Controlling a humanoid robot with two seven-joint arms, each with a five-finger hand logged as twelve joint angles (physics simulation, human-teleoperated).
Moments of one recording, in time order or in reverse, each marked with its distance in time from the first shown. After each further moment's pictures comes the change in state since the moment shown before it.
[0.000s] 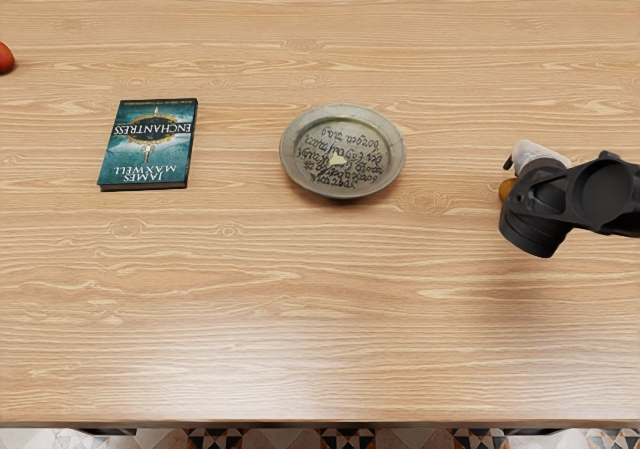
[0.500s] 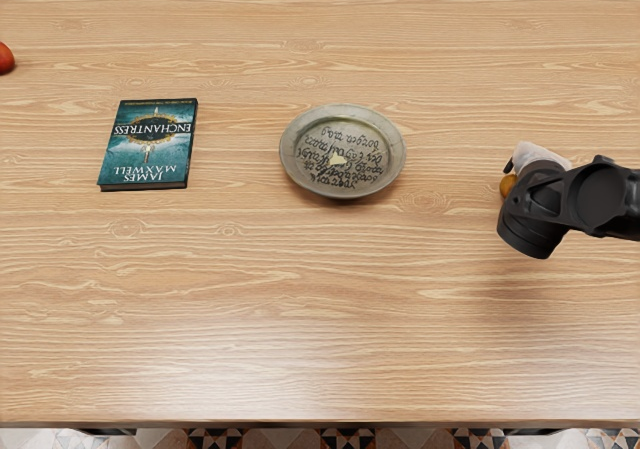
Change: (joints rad) left arm 0.000 0.000 0.001 0.000 0.000 0.000 0.000; right arm -0.027 0.016 0.001 -0.040 0.000 0.000 -0.001
